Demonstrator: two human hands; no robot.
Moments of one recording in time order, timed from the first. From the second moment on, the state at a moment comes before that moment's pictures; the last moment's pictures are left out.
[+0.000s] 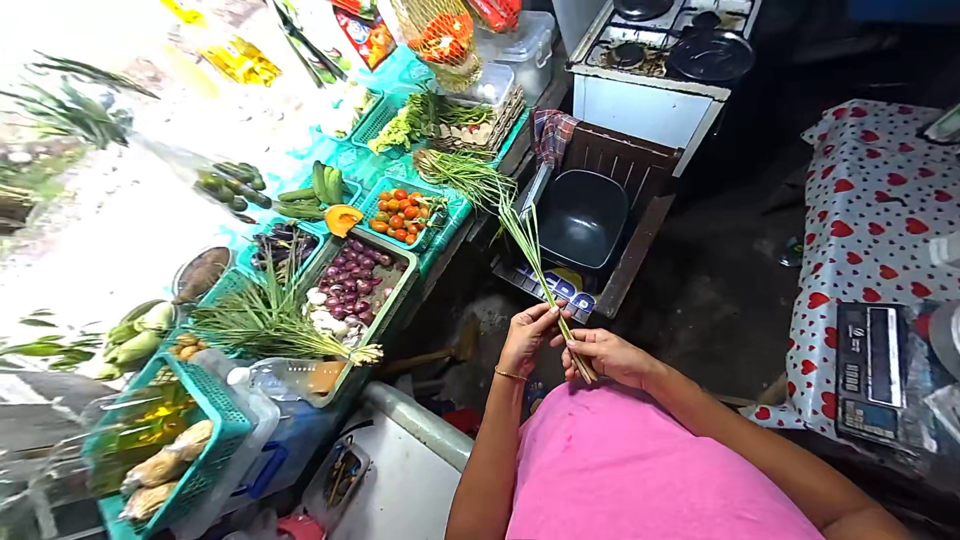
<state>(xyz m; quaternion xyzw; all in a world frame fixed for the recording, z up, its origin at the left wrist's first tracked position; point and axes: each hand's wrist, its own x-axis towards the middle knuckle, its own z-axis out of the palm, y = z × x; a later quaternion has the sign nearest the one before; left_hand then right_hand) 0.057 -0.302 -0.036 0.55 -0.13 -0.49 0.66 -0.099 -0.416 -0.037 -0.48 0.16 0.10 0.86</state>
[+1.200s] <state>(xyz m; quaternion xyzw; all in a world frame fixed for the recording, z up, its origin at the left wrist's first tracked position) 0.110 -0.265 -0.009 0.52 -0.10 -0.36 0.77 -0.010 -0.422 -0.002 -0.85 0.10 0.01 0.52</state>
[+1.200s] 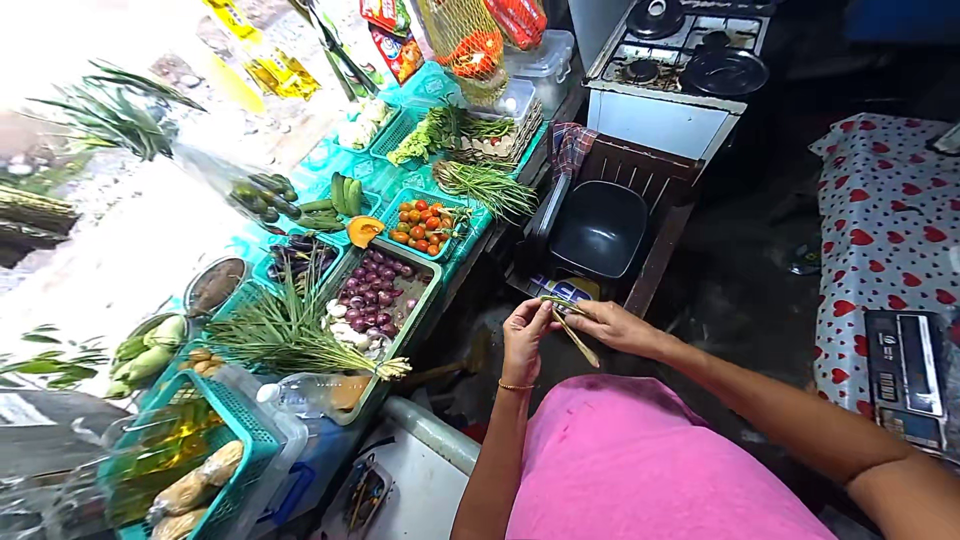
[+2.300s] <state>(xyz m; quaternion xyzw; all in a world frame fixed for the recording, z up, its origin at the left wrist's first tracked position) 0.143 -0.253 -0.004 0.77 -0.40 -0.33 0.37 -0.025 -0.389 0.050 -0.96 0.11 0.17 0.19</state>
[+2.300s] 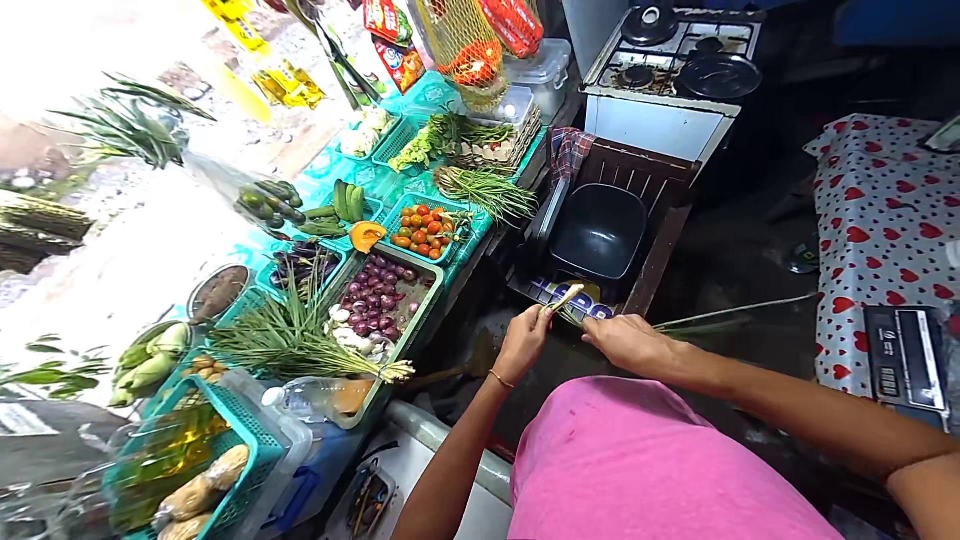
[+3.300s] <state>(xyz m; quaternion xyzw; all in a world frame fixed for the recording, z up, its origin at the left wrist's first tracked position) 0.101 -0.249 0.021 0.79 -0.55 -0.13 0.25 0.012 -0.401 0.114 -0.96 -0.06 0.24 0.08</state>
